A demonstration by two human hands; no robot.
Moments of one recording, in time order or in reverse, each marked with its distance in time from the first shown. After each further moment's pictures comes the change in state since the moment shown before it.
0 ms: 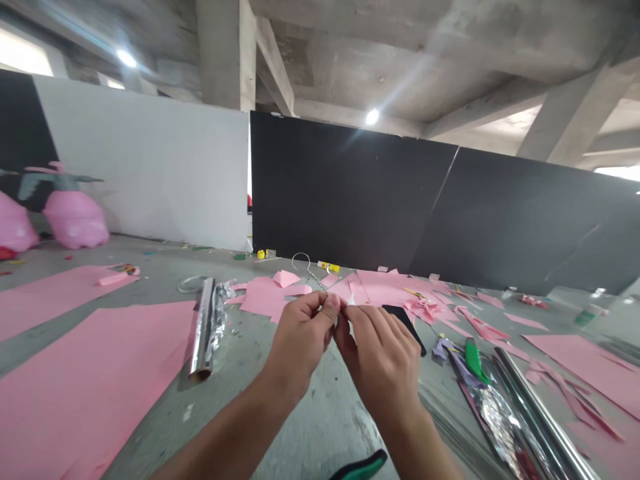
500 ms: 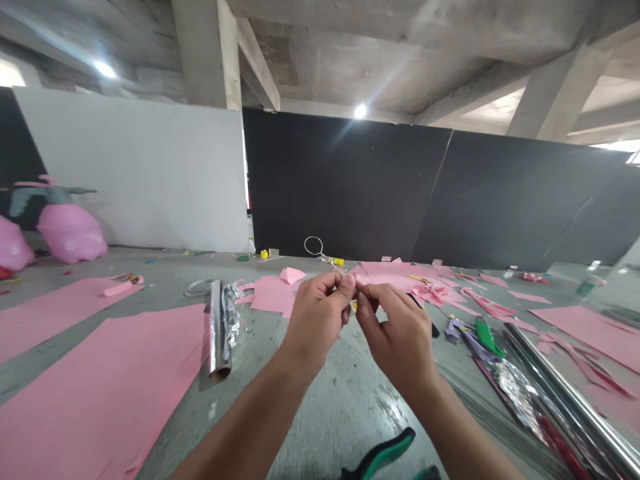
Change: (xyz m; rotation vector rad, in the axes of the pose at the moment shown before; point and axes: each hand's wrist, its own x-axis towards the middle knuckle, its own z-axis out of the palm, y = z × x) left_hand 0.008 0.004 -0.014 0.151 -0.135 0.113; right_hand -0.002 -0.007 0.007 0.273 -0.036 0.280
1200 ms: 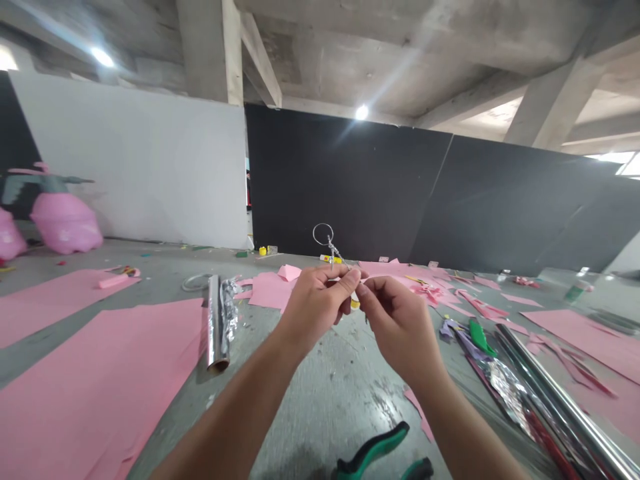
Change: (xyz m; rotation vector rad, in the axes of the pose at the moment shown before) left_hand 0.003 0.013 -0.012 0.146 -0.167 0.086; right_hand 0.008 -0.011 -0.009 0.388 -0.191 0.454
